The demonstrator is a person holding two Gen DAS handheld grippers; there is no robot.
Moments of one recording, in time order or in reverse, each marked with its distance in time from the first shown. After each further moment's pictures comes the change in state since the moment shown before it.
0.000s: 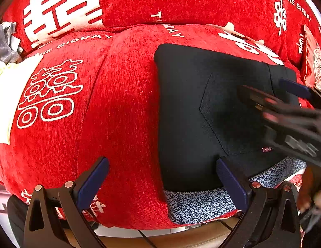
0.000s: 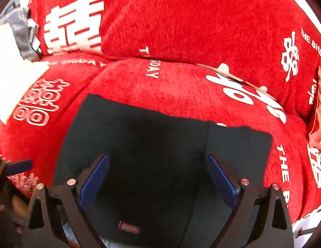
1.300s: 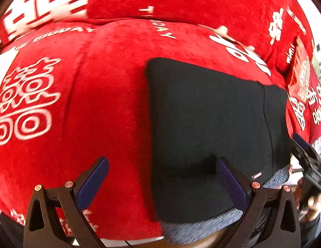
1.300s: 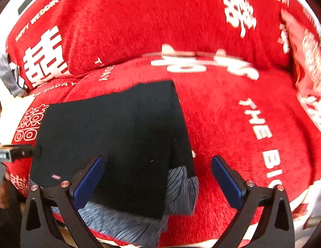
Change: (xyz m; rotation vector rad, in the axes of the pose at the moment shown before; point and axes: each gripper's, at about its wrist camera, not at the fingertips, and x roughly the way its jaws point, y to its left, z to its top) left arm 0.014 0.000 0.042 -0.010 0.092 -0.211; right arm -0.012 -0.143 -0.084 0.285 -0.031 0.081
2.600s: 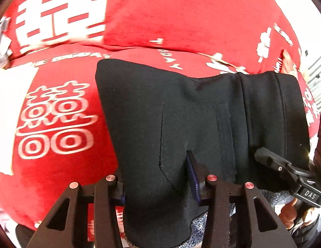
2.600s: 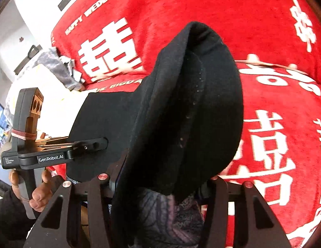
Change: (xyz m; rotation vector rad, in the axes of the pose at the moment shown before) left arm -0.091 0.062 0.020 -0.012 -0.113 -0.021; right arm -0.010 0.164 0.014 -0.101 0.015 0.335
